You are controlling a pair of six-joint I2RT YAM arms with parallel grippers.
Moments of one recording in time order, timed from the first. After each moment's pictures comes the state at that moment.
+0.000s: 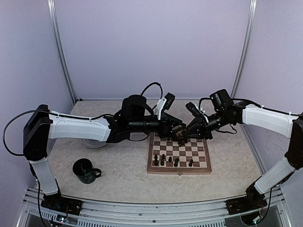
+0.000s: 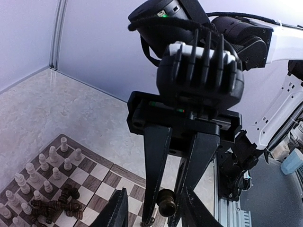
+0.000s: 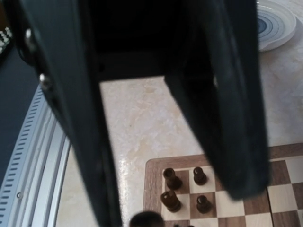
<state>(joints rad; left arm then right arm) -0.97 1.84 1.27 0.41 0.40 -0.26 0.46 1.48 1.08 -0.50 -1.03 -0.59</state>
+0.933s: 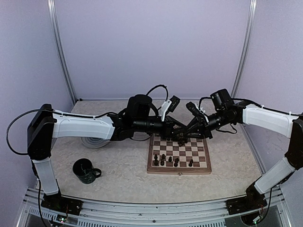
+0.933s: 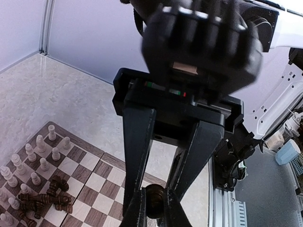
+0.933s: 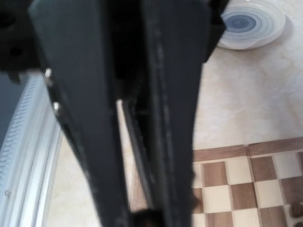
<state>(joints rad) -0.98 1.89 1.35 0.30 0.46 -0.26 0.45 1.48 1.08 -0.49 -1.00 -0.59</state>
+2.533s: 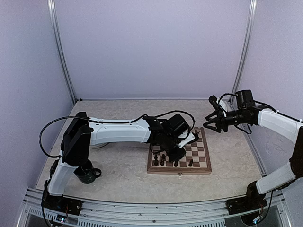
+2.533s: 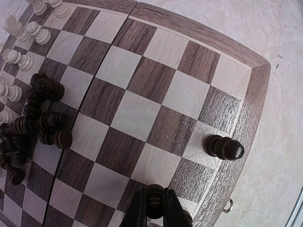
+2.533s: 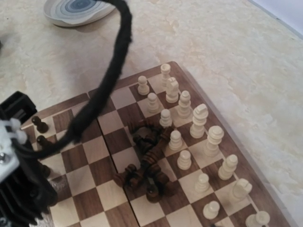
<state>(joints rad) -1.11 2.29 1.92 -0.63 0.06 0.10 0.15 1.35 0.96 -0.38 -0.81 -0.58</state>
